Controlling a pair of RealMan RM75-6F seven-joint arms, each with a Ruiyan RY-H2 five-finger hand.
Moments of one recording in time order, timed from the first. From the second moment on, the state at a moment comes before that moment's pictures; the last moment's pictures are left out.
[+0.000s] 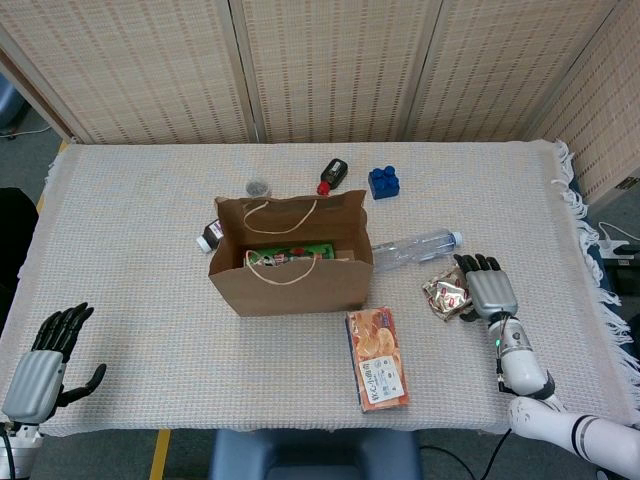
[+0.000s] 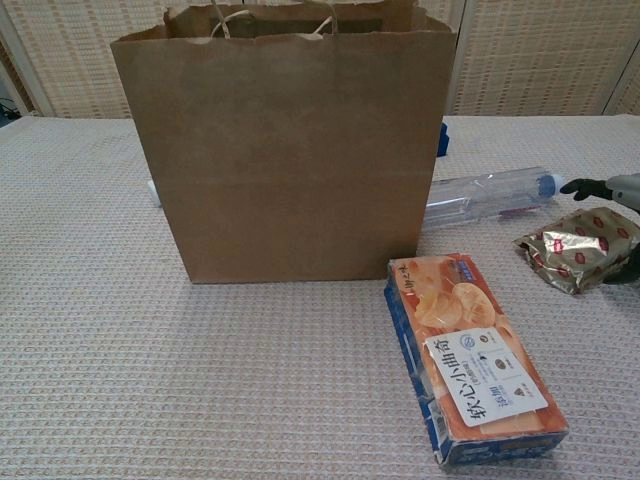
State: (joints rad) left arm -0.08 -1.19 0.00 -1.57 1.60 1.54 -0.16; right arm 0.58 -1.44 0.11 -1.34 -0.86 0.91 -0.45
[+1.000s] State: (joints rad) left arm -0.08 -1.19 0.00 -1.57 1.61 1.54 -0.15; right arm 0.53 -1.39 0.17 -1.37 -1.05 1.05 -0.16
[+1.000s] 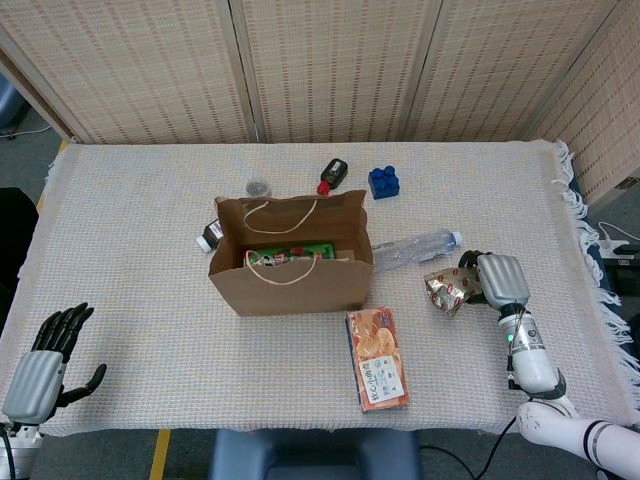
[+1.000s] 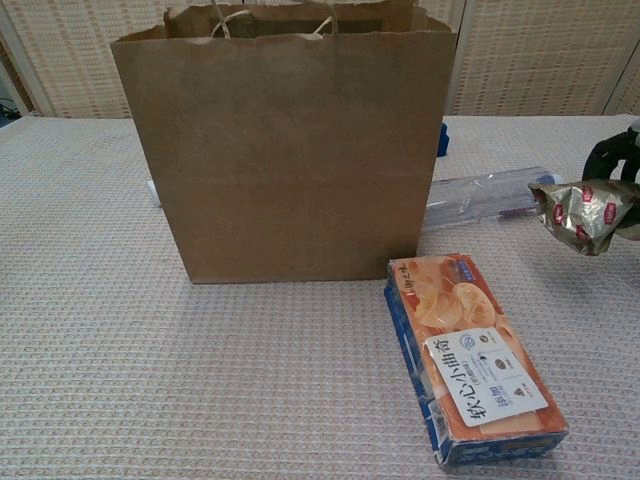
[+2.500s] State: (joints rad) left arm -0.07 -1.16 -0.01 -1.58 1.61 1.58 -0.23; right arm 0.97 -1.79 0.49 -1.61 -1.01 1.48 -0.68
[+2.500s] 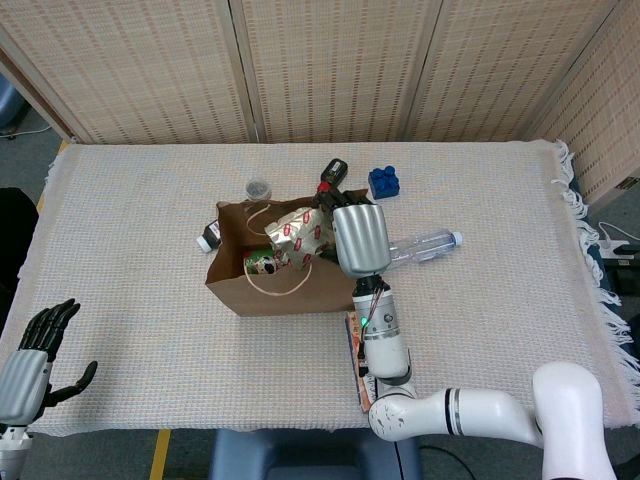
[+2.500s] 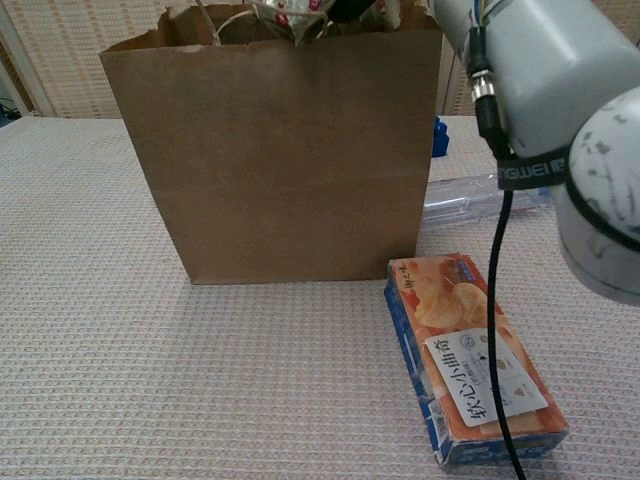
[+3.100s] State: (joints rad) left arm -0.07 -1.17 0.00 -1.58 1.62 1.58 -0.21; right arm 0.91 -1.69 0.51 -1.72 -0.99 1.44 -0.64
